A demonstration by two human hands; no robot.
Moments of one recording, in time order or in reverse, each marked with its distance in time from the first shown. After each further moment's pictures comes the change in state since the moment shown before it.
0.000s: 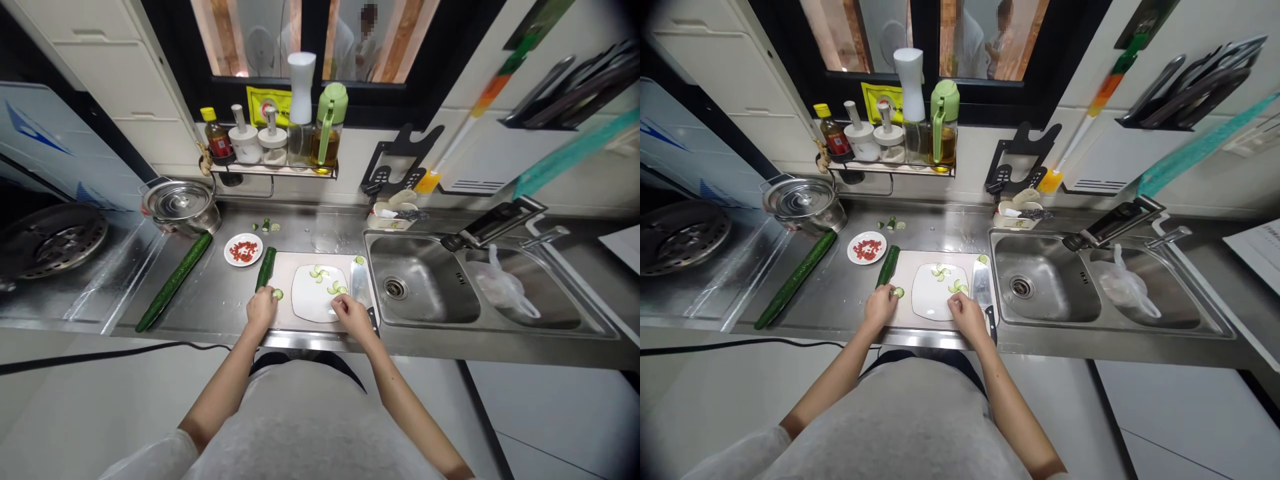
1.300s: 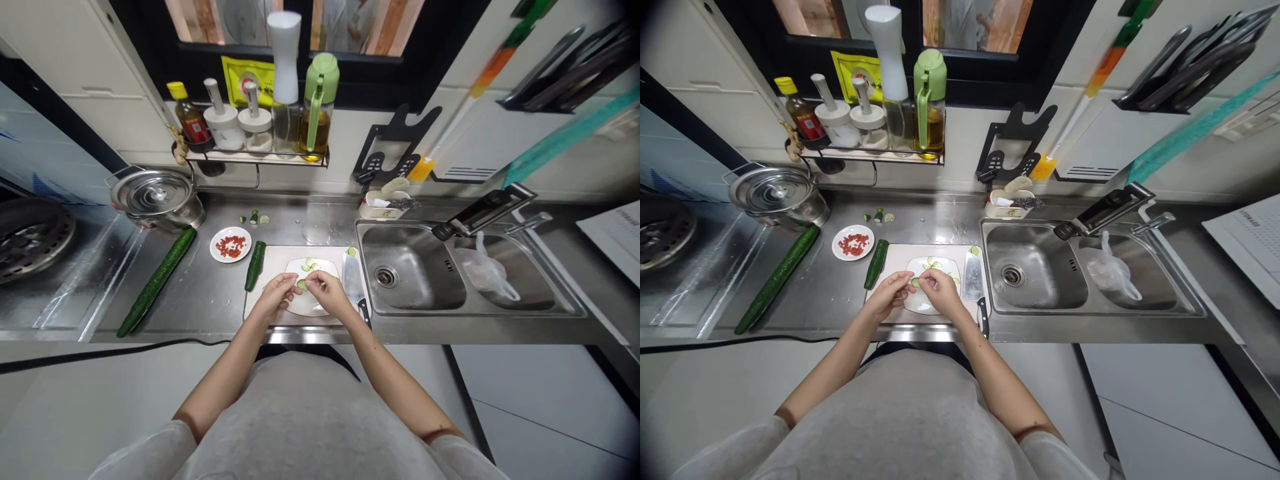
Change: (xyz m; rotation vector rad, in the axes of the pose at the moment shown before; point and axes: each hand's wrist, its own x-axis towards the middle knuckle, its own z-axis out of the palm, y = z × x) left_hand -0.010 0.067 -0.046 -1.444 -0.546 -0.160; right_hand 0.038 -0.050 0.005 0.350 -0.046 -0.176
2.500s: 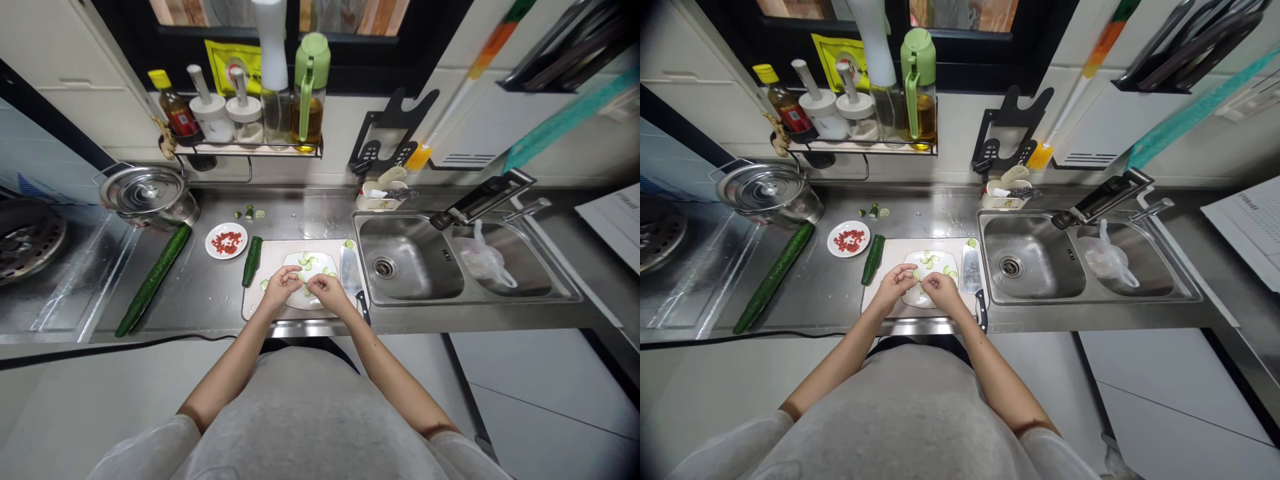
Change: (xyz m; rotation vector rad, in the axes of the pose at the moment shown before) left_hand 0.013 -0.014 0.014 0.111 0.057 0.222; right_hand -0.012 0.016 0.003 0.095 -0.018 0.200
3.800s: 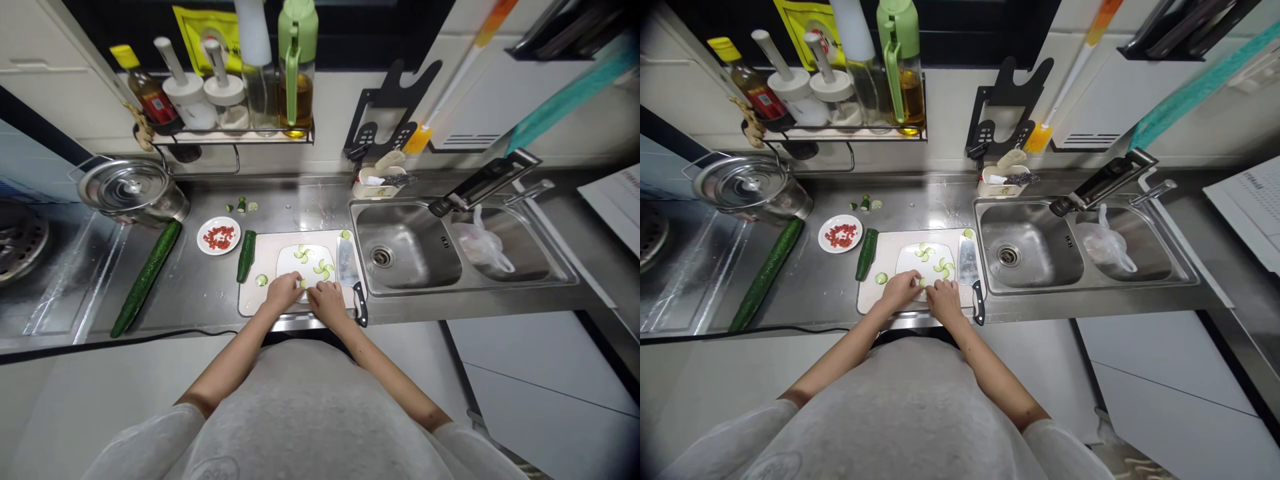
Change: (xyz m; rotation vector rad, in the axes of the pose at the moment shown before) left_hand 0.015 -0.029 0.006 1.337 -0.196 0.004; right_hand -0.030 0.049 0.011 -1.036 -0.061 -0.208
